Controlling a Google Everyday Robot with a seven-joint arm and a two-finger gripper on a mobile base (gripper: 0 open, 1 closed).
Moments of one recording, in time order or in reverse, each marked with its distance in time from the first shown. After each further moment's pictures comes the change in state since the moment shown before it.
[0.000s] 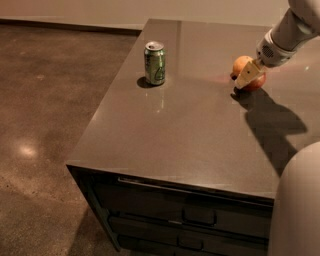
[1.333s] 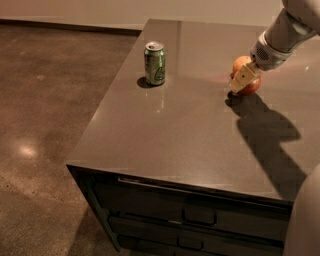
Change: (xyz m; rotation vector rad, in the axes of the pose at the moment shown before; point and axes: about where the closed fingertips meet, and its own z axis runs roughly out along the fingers) arm 0.005 0.037 -0.010 -0.032 0.023 -0.049
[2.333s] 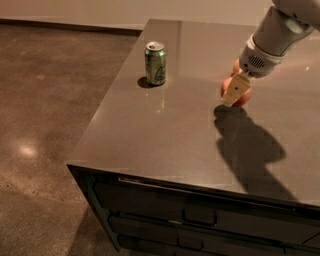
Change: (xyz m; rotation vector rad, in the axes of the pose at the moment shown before) arm 0.017 0.083 -0.027 -0.079 0.059 -0.281
